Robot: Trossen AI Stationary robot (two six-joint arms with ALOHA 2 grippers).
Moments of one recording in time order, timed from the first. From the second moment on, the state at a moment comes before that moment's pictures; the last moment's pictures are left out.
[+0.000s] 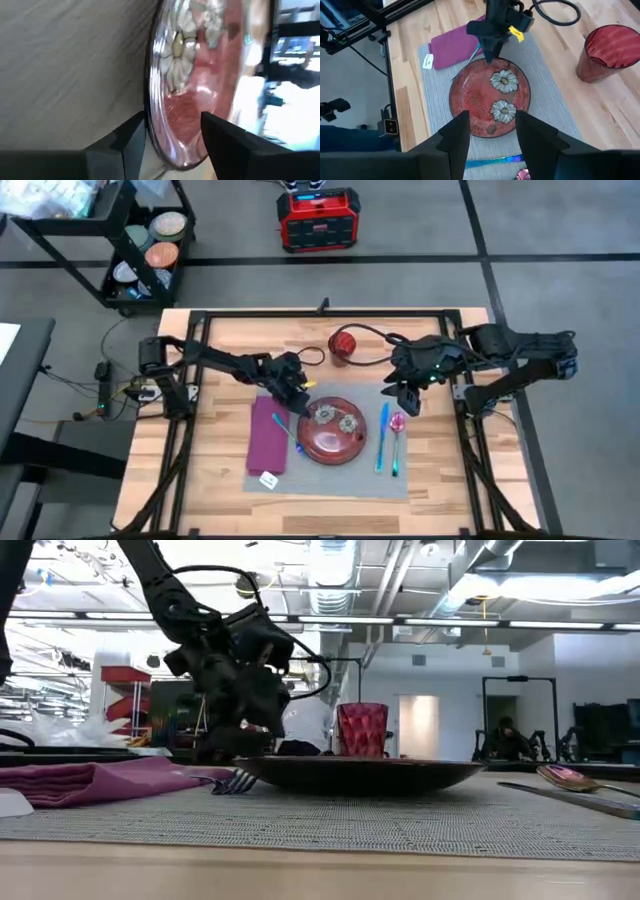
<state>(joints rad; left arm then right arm) 0.24 1.72 0.79 0.00 0.60 -0.76 0.14 1.28 1.58 -1.12 0.08 0.51</state>
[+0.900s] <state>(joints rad) 0.09 1.62 1.05 -0.72 0.22 0.49 0.13 1.28 1.58 -1.12 0.08 0.52</state>
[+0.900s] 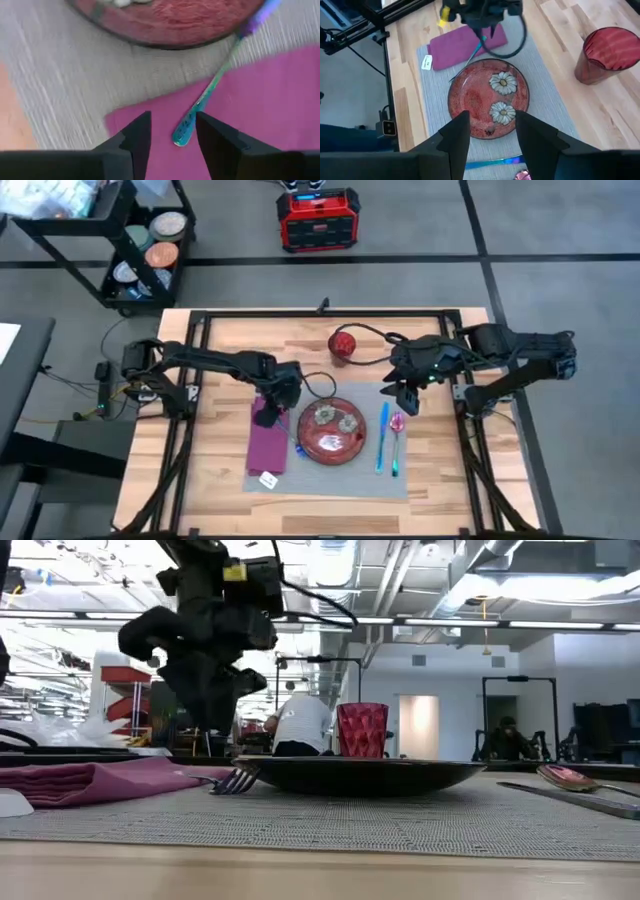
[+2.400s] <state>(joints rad) -0.10 1.75 1.09 -0.61 0.26 0.62 0.16 1.28 1.58 -1.14 0.08 0.52</state>
